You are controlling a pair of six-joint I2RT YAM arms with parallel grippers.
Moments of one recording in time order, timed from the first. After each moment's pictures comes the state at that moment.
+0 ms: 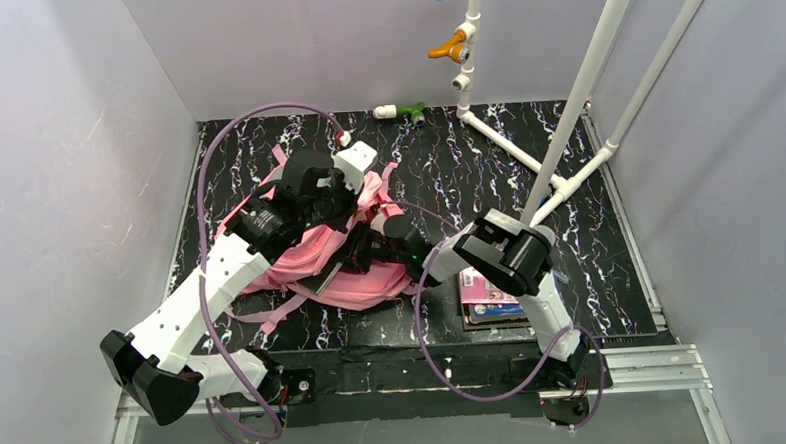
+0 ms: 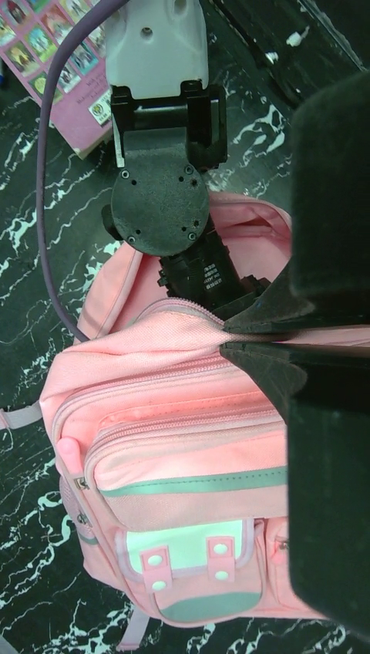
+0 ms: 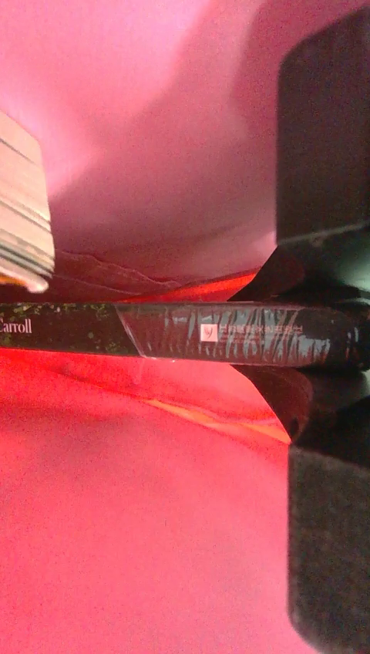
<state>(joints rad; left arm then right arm) -0.67 1.21 1.30 -0.70 -0.02 0.10 0.93 2.14 1.01 0.98 -0.42 1.59</state>
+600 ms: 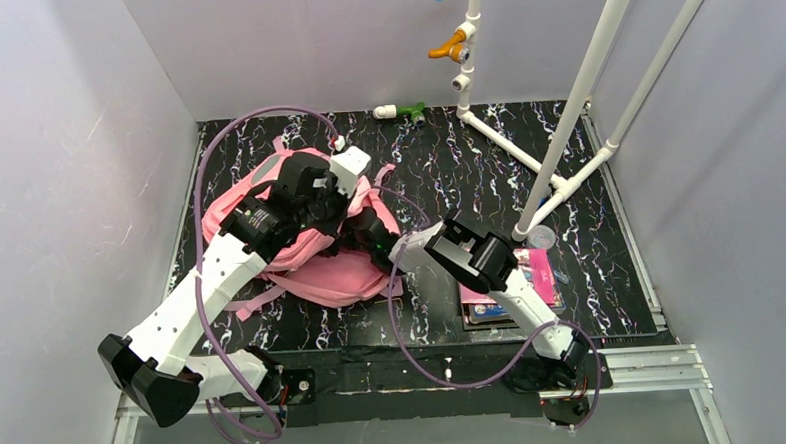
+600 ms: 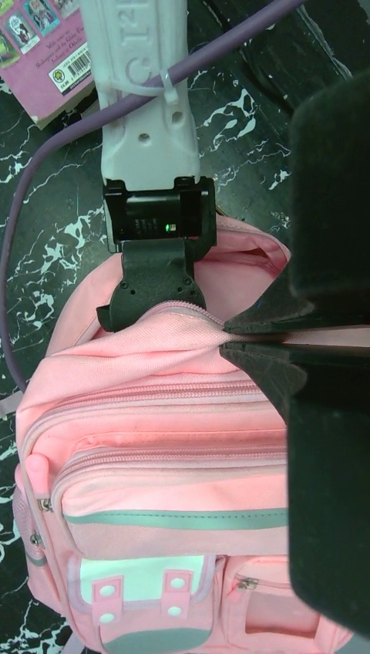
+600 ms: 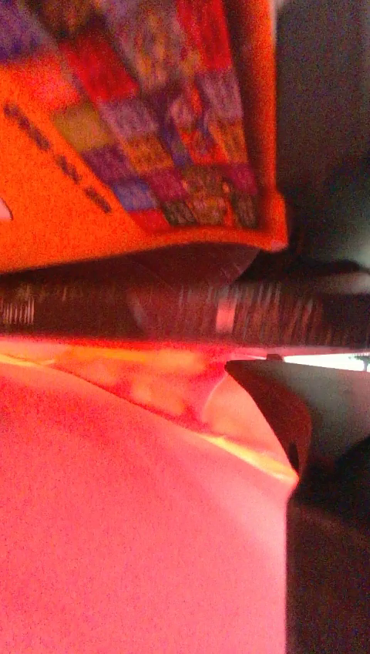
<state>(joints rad) -0.66 1.20 1.31 -0.82 -0.02 0.12 0.98 2.40 1.42 0.88 -0.23 1.40</state>
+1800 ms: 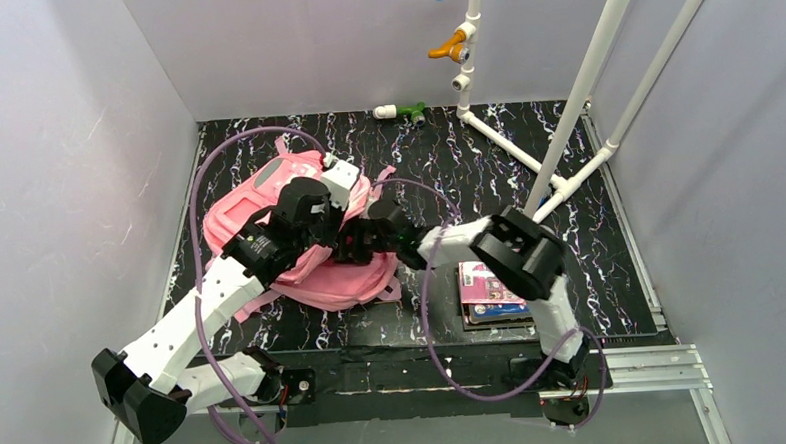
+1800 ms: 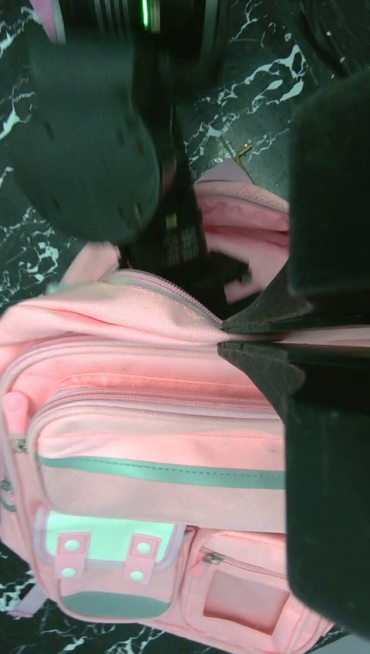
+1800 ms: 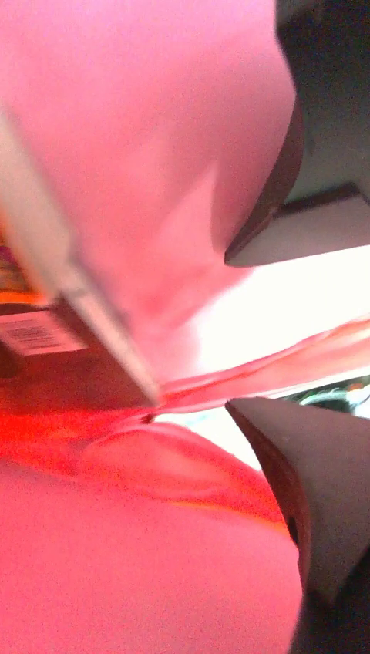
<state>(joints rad) -0.67 1.09 1.11 -0.66 -0.19 0.06 0.94 2.15 1.21 0.59 -0.34 1.09</state>
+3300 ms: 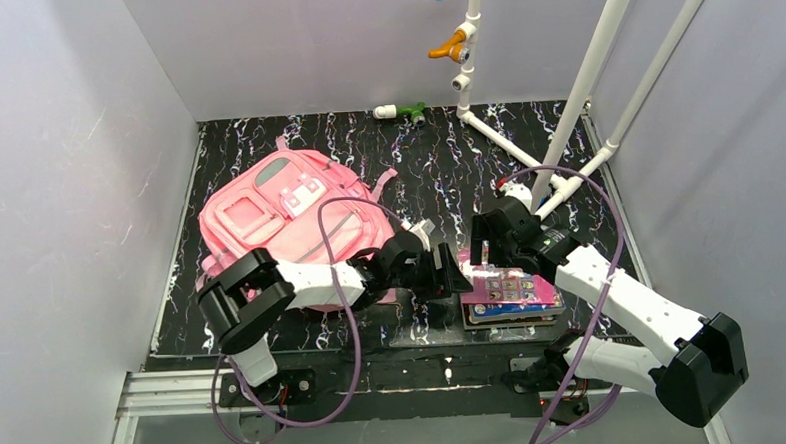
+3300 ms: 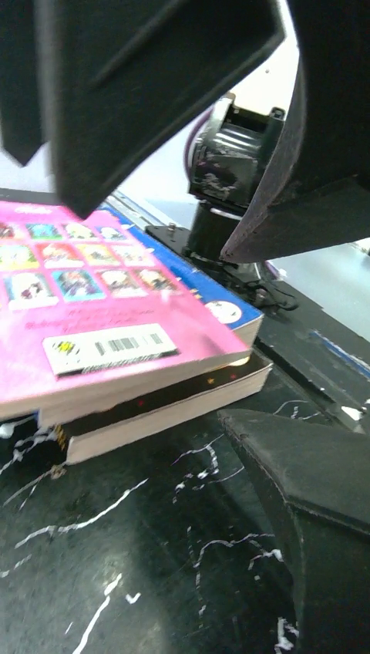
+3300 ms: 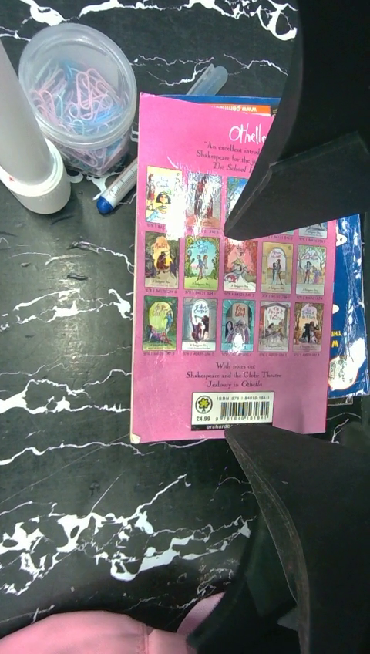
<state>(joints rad) -1.01 1.67 0.81 0.28 0.25 -1.06 0.66 1.06 0.83 -0.74 0.34 0.57</state>
